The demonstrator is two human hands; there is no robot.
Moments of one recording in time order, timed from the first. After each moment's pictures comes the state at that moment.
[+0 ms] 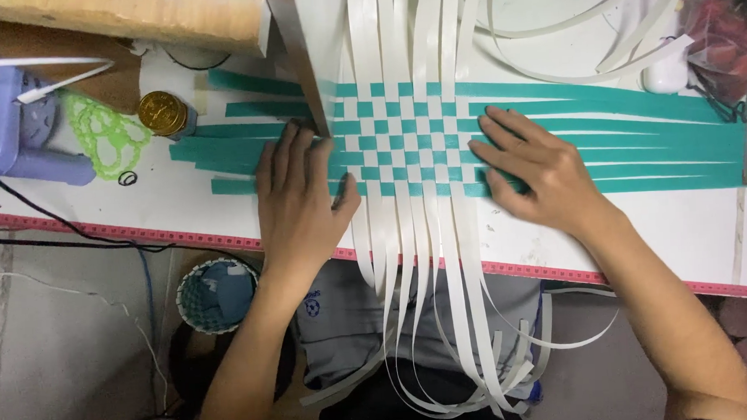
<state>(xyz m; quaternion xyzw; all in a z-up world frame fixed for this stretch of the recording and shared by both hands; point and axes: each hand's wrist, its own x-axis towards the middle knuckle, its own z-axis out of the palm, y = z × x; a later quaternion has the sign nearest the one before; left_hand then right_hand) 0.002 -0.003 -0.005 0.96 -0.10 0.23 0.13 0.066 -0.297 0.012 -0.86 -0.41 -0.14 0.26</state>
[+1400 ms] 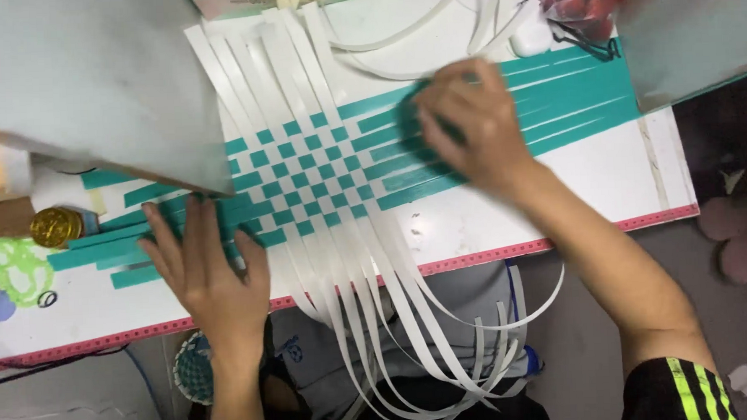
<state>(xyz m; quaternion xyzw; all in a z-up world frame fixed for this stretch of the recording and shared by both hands) -0.009 -0.020 0.019 0.94 -0.08 0.27 0.20 0.080 -0.320 0.040 -0.86 -0.33 -0.29 0.25</state>
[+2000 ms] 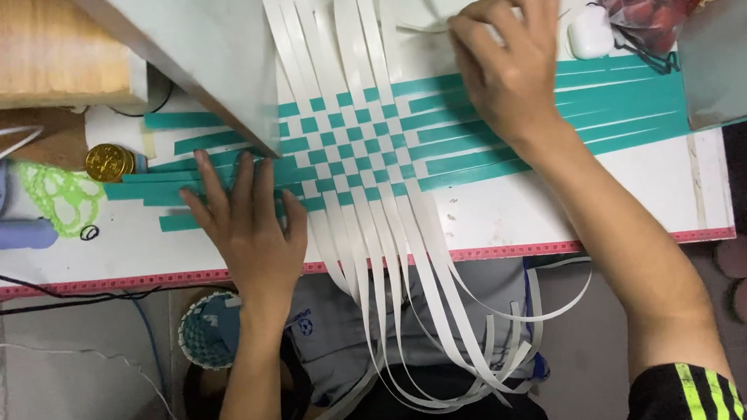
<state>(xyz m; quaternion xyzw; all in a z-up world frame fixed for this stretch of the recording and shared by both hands) -0.008 -0.014 0.015 0.94 -0.08 0.29 0.17 0.124 -0.289 0.059 -0.81 -0.37 -0.44 0.12</state>
